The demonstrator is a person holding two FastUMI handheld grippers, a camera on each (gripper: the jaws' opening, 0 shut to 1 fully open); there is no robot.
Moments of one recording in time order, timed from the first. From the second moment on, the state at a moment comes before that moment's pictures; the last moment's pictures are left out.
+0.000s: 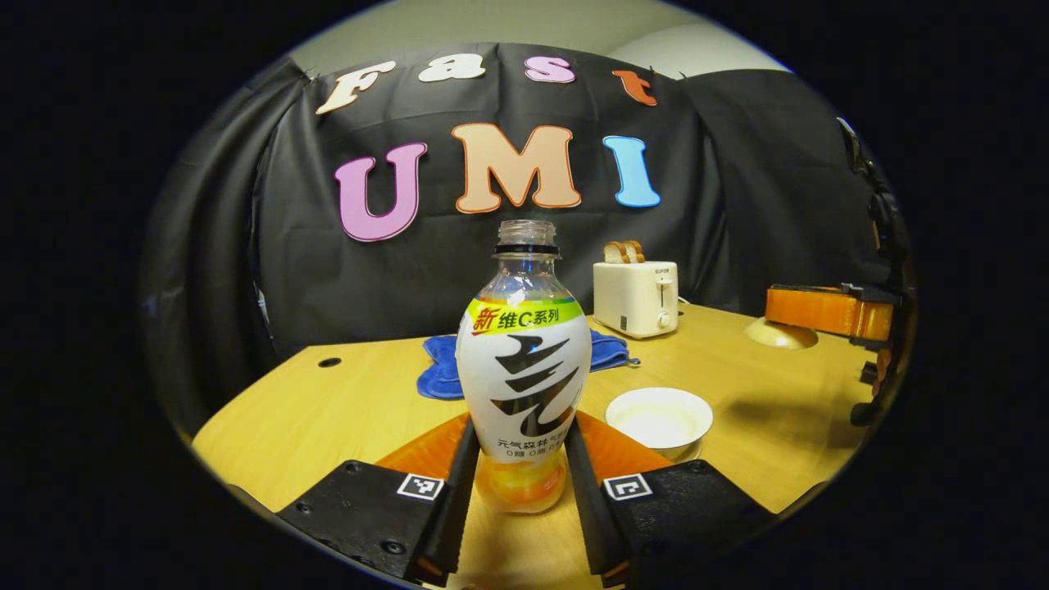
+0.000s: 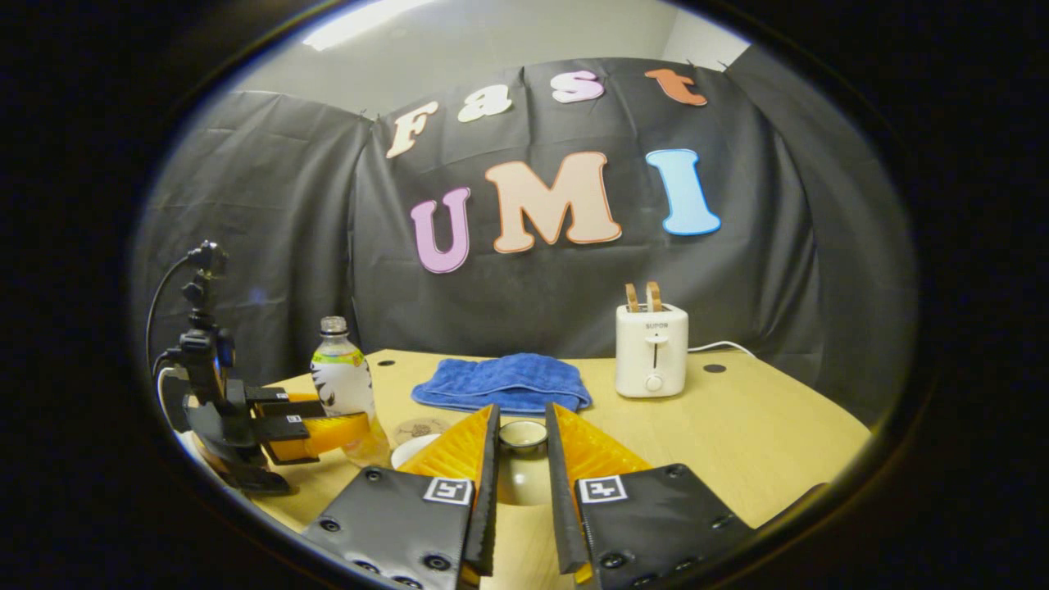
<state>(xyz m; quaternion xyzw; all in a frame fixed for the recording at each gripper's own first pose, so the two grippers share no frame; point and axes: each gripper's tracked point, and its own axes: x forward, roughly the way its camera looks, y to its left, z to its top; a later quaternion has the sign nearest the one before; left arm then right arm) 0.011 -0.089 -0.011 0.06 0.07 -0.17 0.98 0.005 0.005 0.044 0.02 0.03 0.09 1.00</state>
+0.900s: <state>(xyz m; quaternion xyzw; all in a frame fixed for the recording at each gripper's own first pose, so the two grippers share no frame) 0.020 -0.055 -0.020 0.38 0.07 -0.13 0.91 0.005 -0.019 0.051 0.05 0.02 0.07 1.00</state>
